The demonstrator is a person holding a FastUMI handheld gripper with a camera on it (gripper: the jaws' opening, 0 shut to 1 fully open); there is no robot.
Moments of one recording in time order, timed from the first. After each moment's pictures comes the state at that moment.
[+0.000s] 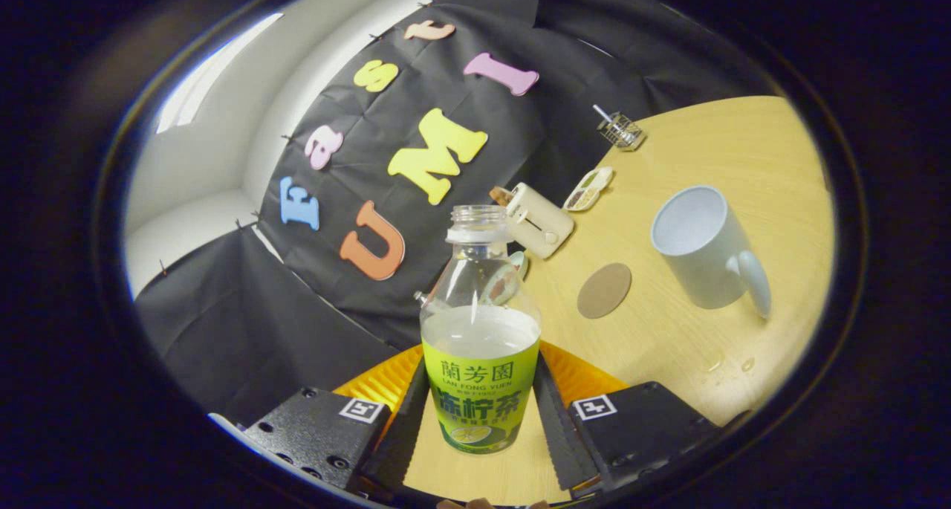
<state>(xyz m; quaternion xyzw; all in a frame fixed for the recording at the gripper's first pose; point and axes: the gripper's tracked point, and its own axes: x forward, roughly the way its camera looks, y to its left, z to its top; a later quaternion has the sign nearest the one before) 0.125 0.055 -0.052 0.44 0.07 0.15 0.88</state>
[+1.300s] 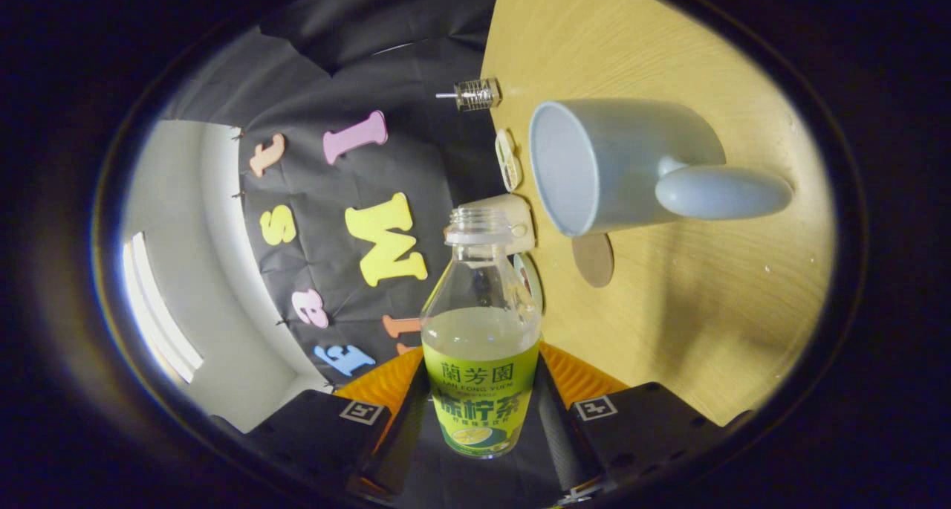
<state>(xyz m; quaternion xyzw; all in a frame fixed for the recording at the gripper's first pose) 0.169 0.009 -0.045 0.76 0.07 0.19 0.62</state>
